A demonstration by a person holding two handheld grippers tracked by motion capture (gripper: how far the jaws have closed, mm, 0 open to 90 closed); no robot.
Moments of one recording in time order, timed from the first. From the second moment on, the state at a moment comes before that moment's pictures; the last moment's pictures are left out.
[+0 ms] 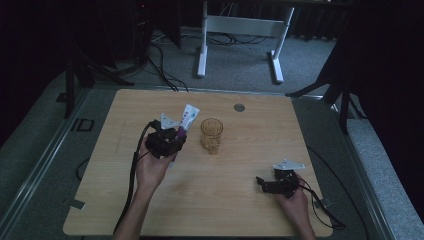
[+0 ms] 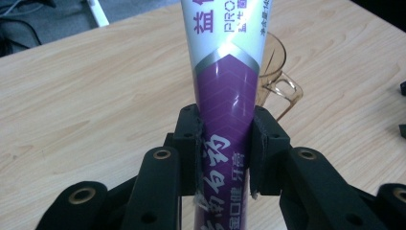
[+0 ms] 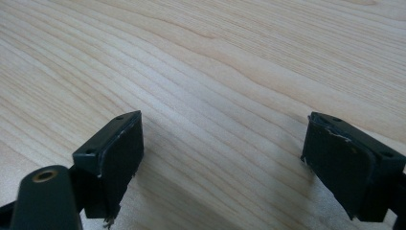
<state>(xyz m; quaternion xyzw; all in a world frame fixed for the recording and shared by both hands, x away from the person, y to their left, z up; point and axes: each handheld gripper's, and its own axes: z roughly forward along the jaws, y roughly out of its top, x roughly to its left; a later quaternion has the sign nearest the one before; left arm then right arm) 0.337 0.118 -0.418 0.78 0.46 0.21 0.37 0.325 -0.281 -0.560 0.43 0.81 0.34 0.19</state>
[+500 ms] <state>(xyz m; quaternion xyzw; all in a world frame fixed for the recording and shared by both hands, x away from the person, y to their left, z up) 0.338 0.118 -0.417 0.77 0.45 0.23 0.40 0.325 -0.282 -0.560 0.43 0.81 0.34 0.19</state>
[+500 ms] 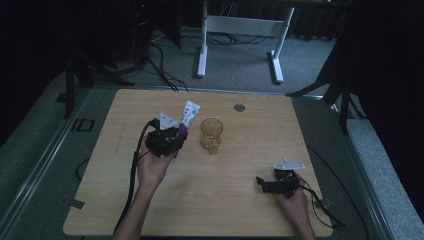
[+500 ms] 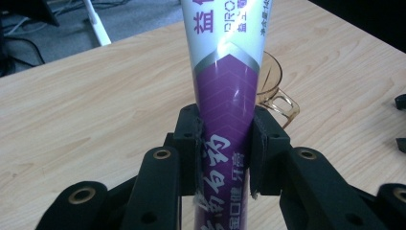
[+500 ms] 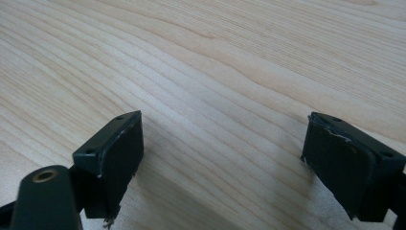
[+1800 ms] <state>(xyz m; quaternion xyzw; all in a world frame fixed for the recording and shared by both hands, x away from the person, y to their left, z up) 0.340 0.121 -0.413 0.76 0.40 0.24 0.45 0.325 -0.281 -0.560 0.43 0.81 0.34 0.19</state>
